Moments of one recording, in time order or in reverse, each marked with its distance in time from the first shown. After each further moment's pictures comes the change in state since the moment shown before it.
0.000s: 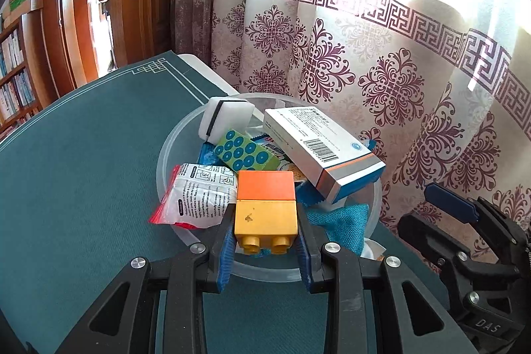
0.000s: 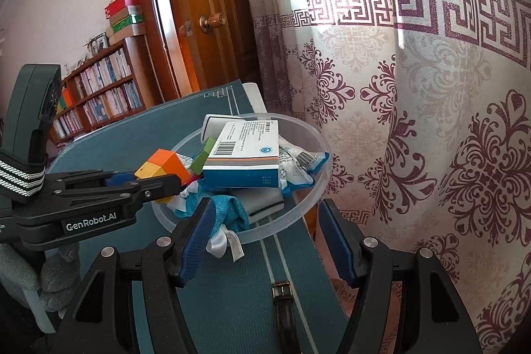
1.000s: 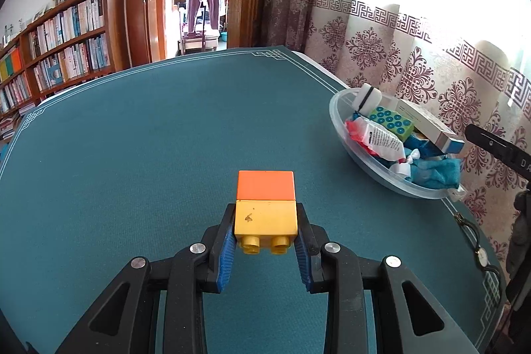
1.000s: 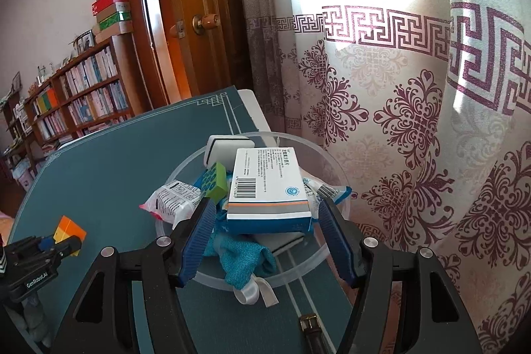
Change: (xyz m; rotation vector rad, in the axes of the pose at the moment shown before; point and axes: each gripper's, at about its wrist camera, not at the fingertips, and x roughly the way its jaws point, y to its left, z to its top) left arm -0.078 0.111 -0.078 -0.164 -0.068 0.194; right arm 0.012 0.040 0.028 -0.009 -0.001 -0.078
